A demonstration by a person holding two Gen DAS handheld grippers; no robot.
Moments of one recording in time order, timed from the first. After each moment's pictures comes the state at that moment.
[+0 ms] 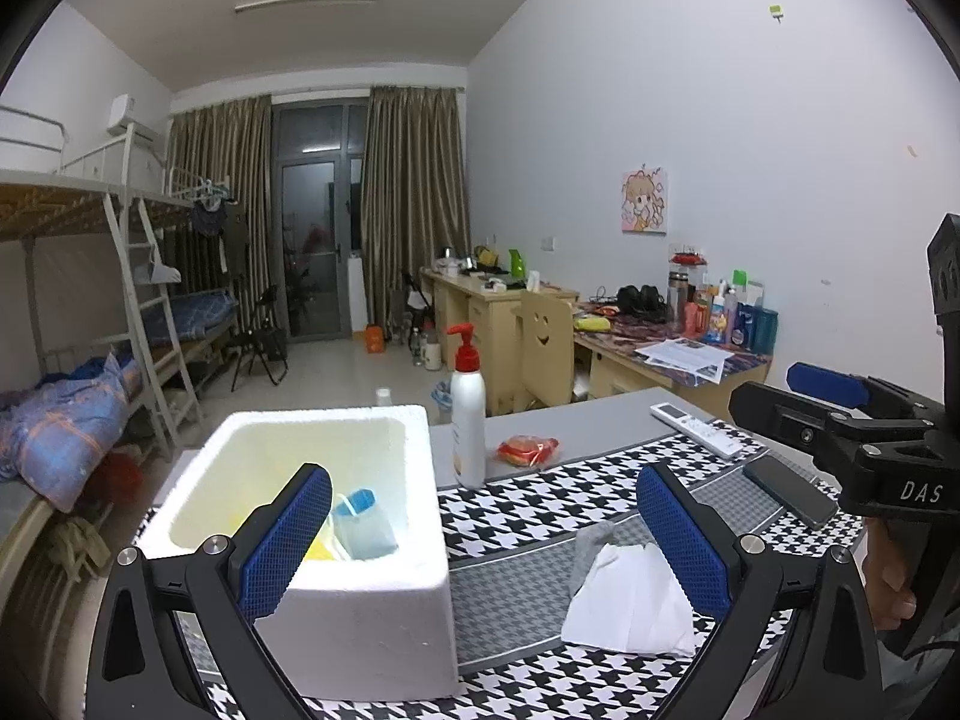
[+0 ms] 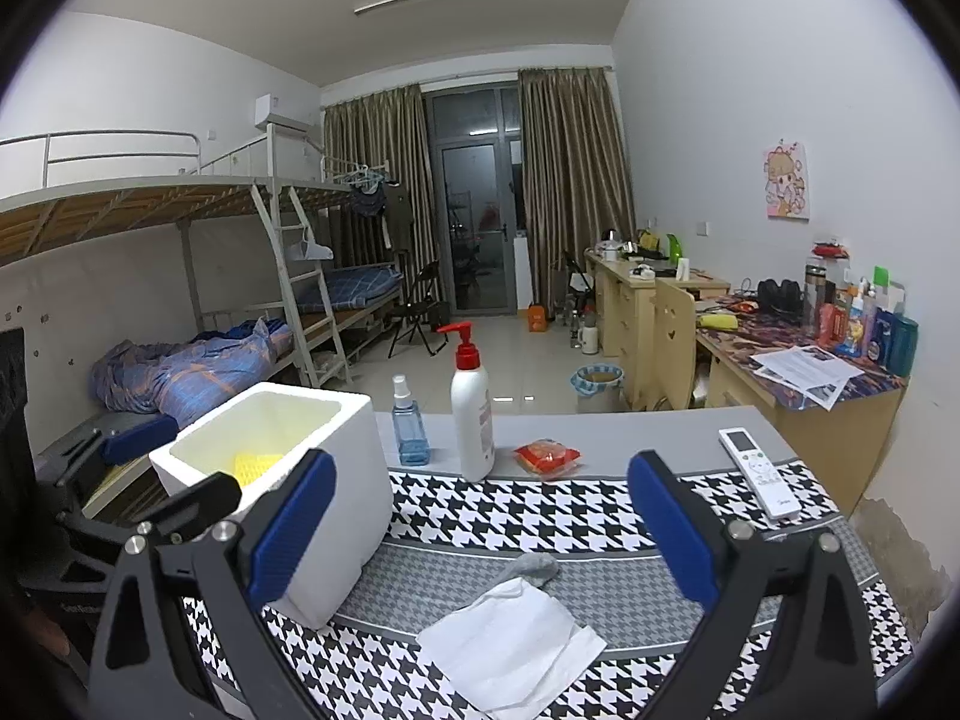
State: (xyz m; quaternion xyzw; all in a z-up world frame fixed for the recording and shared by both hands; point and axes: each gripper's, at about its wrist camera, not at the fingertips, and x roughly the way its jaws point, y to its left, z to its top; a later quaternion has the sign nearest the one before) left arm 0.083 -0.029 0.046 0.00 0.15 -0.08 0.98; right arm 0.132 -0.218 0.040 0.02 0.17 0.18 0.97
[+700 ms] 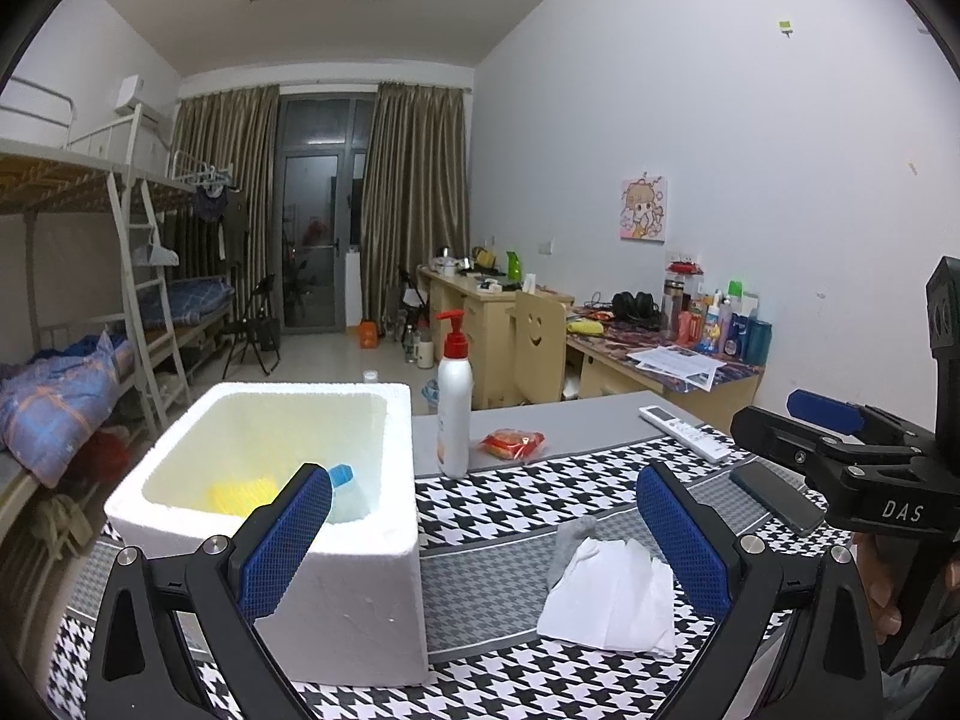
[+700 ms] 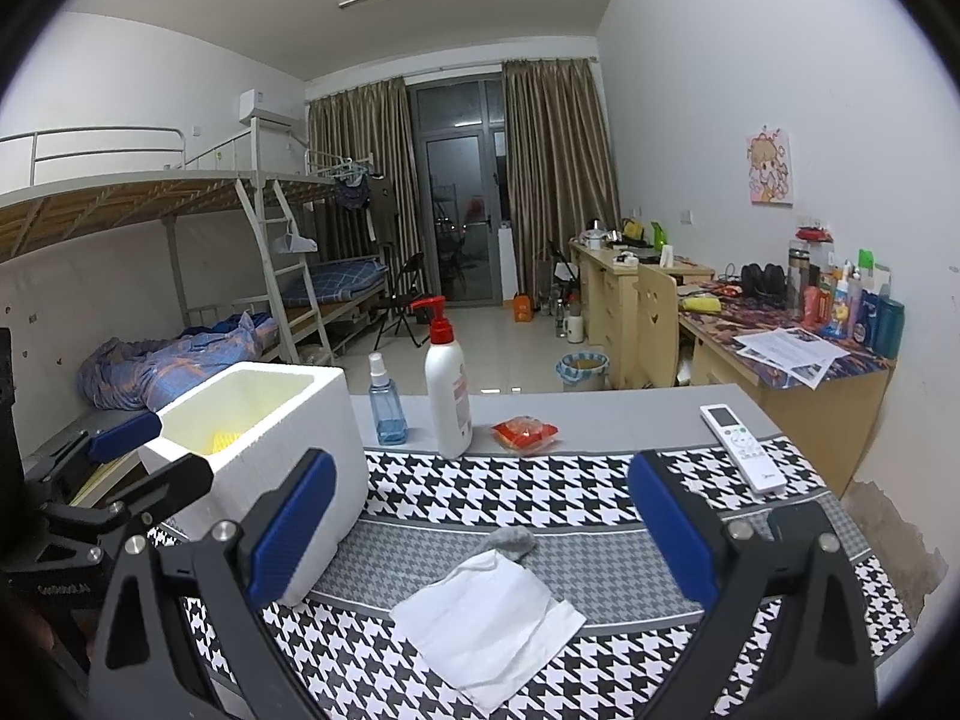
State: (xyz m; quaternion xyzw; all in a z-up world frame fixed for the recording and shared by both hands) left arm 0.079 -0.029 0.034 -0.02 0.15 -0.09 0.98; right arm 0.130 -0.234 0.022 0.02 0.18 0.16 0.97
